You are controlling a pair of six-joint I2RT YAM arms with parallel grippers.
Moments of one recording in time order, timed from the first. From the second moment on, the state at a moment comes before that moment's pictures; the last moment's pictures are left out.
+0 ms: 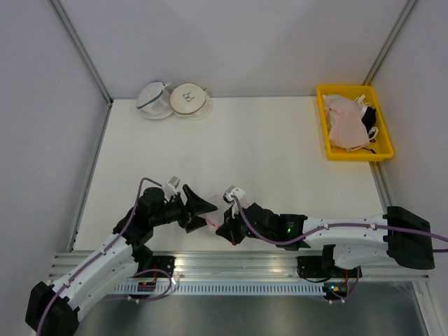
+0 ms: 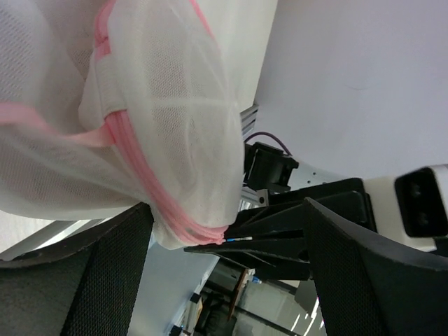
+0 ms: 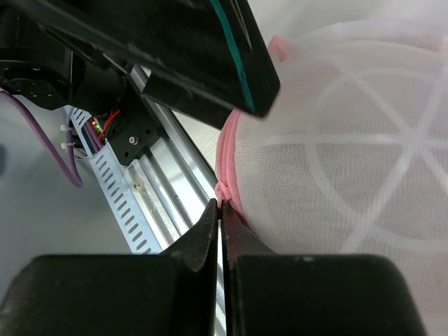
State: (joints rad) left arm -0.55 0.59 0.26 -0.10 0.52 -1.36; right arm 1.32 1.23 0.61 0.14 0.11 0.59
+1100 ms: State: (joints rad) left arm -0.60 0.74 0.28 0.05 0.37 -1.37; right arm 1.32 1.13 0.56 0.03 0.20 0.60
